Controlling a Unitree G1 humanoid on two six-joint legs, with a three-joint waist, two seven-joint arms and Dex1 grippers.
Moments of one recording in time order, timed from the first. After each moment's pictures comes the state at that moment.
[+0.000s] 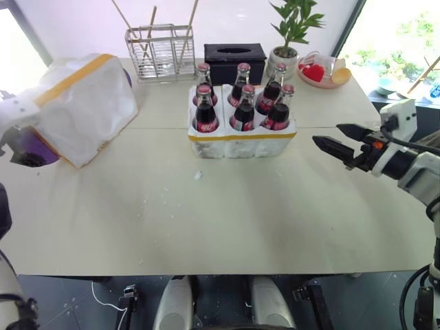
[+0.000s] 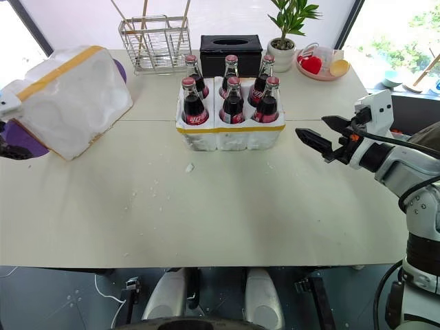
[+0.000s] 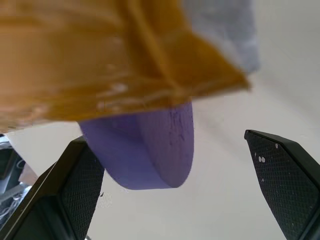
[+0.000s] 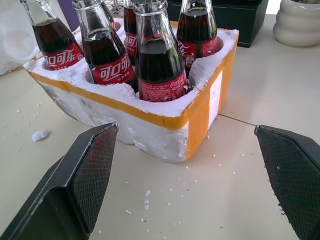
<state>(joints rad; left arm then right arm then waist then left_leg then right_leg) -1.35 1.09 -0.30 1.38 0.55 0.07 -1.22 -0.36 -0.80 -0.39 -0.23 0.72 0.86 0.62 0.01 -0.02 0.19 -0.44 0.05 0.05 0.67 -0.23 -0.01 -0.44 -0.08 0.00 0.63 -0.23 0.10</state>
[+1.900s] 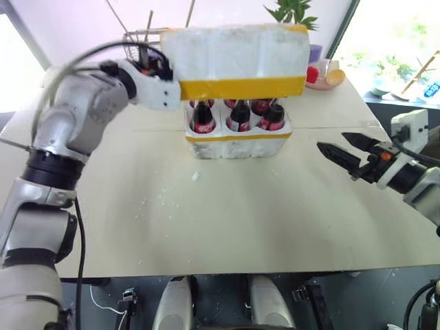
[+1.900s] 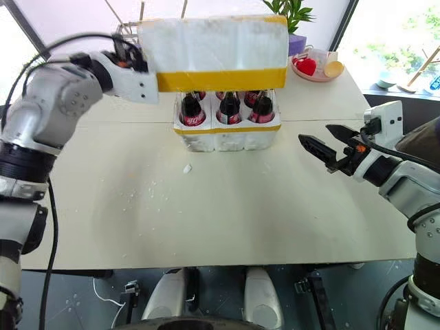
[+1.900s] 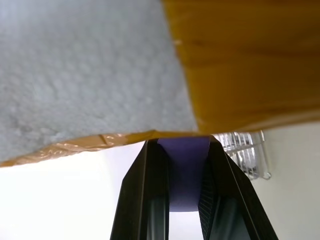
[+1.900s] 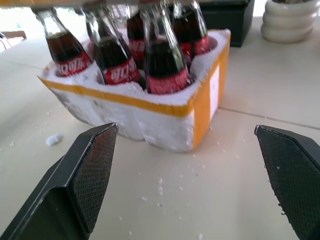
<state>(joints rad) -0.97 0.78 -0.34 0.25 0.79 -0.20 -0.50 -0.25 -0.77 -0.50 -0.38 0.88 0.92 0.50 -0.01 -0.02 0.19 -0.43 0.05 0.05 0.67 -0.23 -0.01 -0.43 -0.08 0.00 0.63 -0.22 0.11</state>
